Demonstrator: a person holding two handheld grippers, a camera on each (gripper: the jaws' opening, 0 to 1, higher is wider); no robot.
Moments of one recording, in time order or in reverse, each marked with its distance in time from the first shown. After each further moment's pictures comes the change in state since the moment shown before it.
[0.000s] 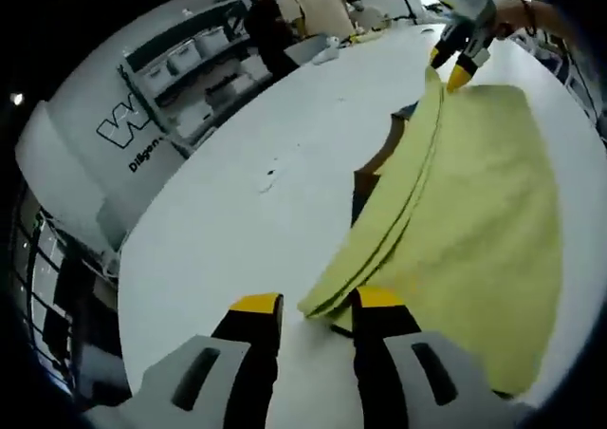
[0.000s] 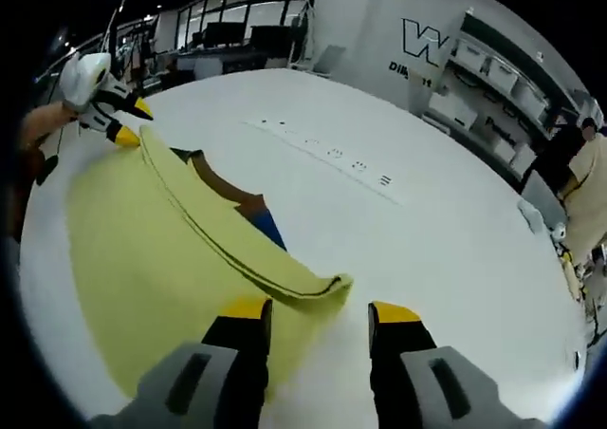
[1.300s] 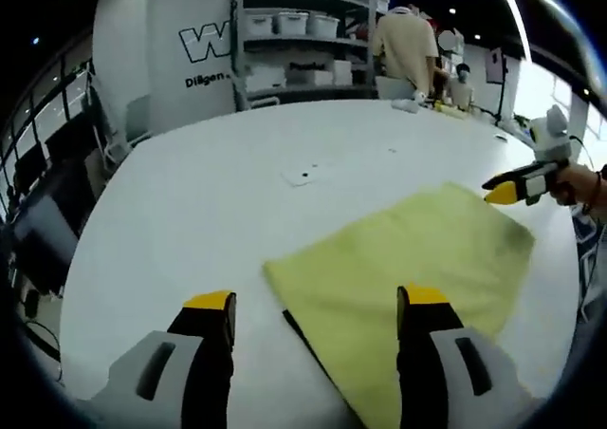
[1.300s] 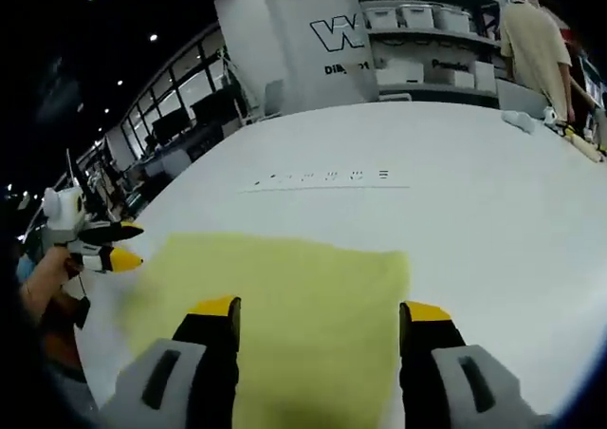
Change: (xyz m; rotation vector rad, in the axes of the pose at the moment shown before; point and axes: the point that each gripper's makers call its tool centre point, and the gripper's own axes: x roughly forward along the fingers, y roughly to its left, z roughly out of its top) left arm -0.049 -0.017 0.006 -0.601 -0.034 0.027; right arm -0.036 0.050 0.023 0.478 -0.113 0.112
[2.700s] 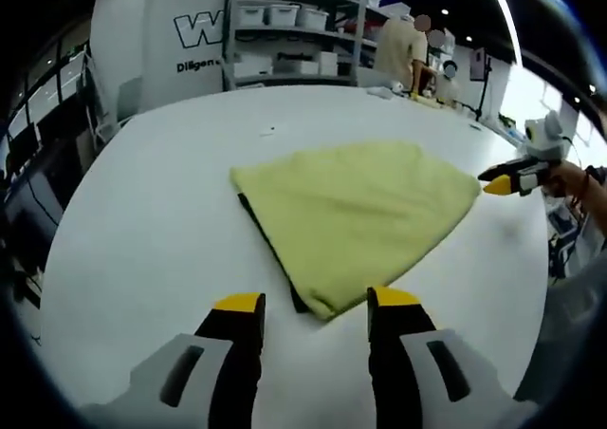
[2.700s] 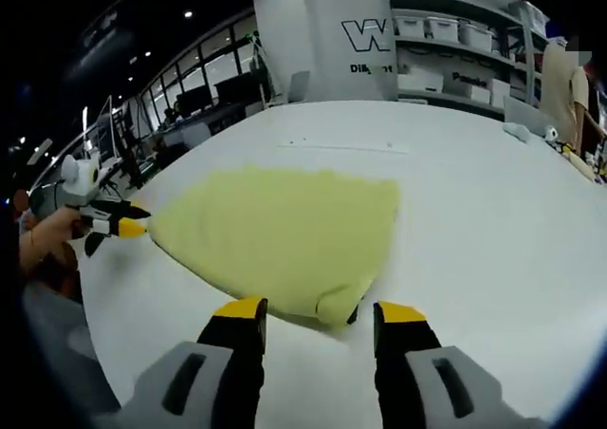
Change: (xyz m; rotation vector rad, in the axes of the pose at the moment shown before) left arm -0.068 -0.037 -0.095 -0.047 0.062 -0.072; right arm -0.088 0.007 -0.091 -0.132 0.026 0.017
